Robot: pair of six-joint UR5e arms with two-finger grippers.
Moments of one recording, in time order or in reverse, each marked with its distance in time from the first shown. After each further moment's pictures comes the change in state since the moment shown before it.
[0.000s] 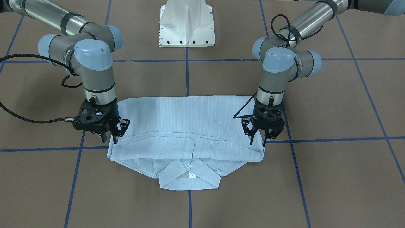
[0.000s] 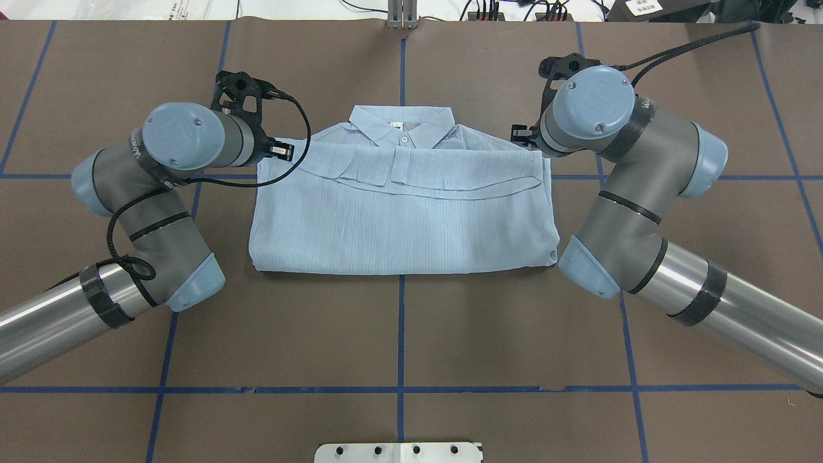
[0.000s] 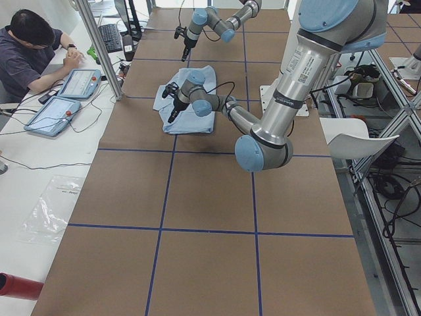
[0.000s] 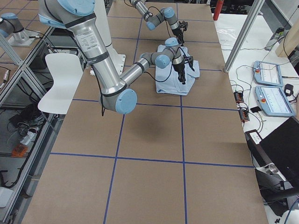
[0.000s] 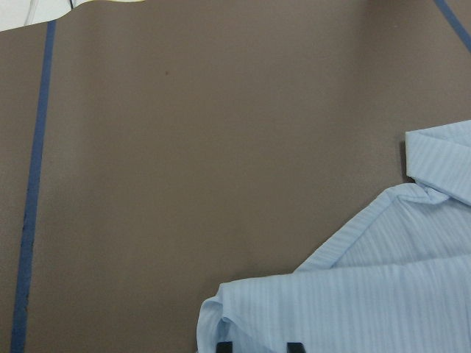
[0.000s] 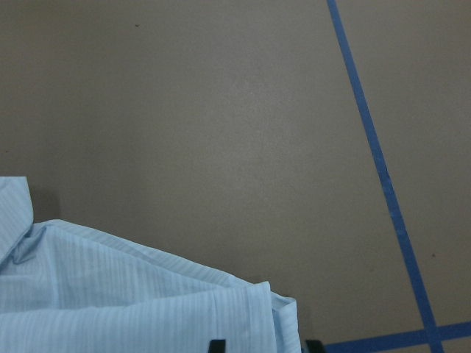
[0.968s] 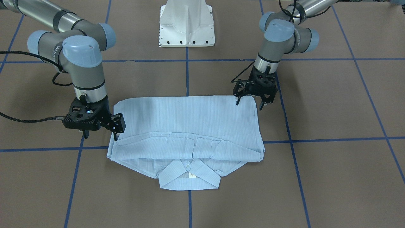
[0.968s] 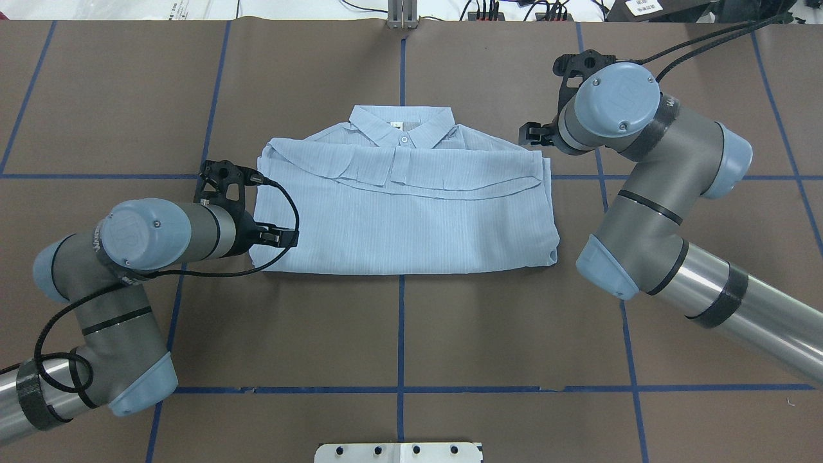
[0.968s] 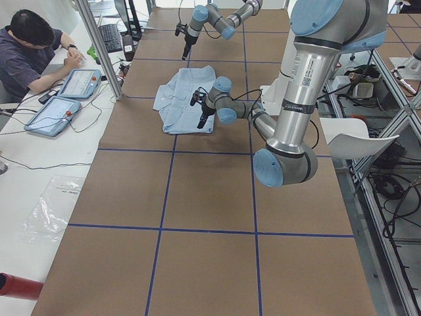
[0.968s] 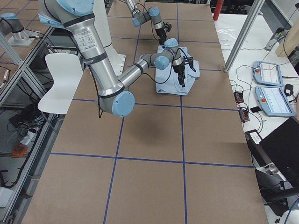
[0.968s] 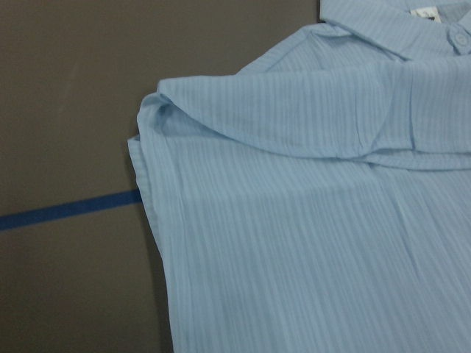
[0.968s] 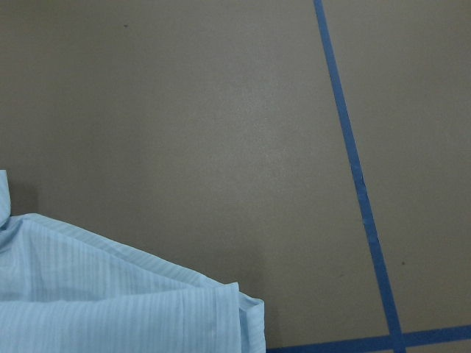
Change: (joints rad) left arm 0.180 0.211 -0.227 -0.023 -0.018 -0.184; right arm 0.012 -0.037 0.031 0.001 0.004 -0.037
